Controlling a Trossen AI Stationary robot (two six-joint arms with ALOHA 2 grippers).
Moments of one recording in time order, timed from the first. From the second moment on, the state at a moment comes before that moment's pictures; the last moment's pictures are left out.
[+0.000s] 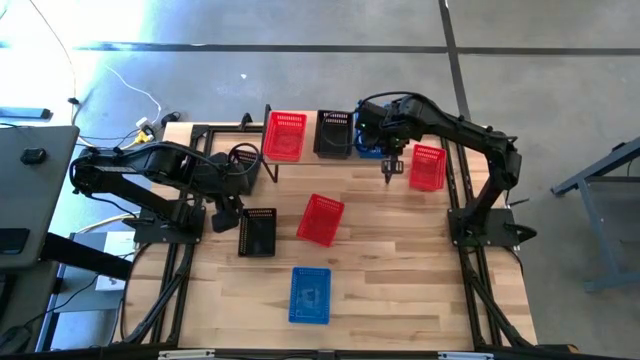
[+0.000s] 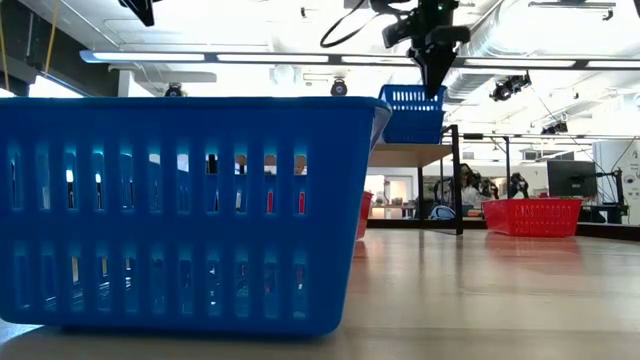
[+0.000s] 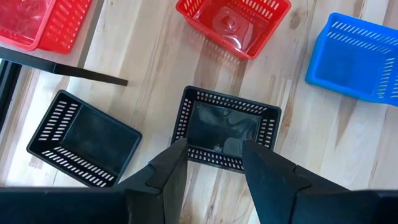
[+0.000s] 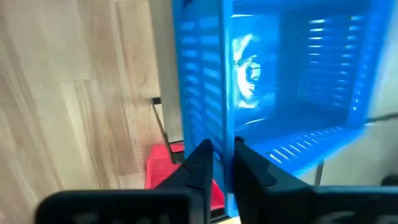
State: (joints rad) left arm -0.02 1.19 1.45 -1.45 -0.17 -0.37; right arm -0.37 1.72 1.85 -1.55 0.31 -0.34
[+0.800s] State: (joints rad) left arm -0.02 1.19 1.45 -1.44 -0.17 -0.36; right arm -0.26 1.71 1.96 -1.57 0.28 -0.02
